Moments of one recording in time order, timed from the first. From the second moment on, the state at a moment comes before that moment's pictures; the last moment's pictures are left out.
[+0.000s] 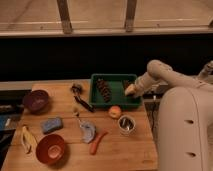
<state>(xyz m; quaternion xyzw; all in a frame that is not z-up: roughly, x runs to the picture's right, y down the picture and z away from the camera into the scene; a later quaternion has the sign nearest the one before) 0.181 0.054 0.930 -0.36 0.05 0.72 0.59</state>
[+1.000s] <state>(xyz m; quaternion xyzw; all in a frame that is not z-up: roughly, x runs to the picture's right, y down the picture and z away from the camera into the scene) 0.125 0.030 0.917 -0.35 0.07 0.67 0.65</state>
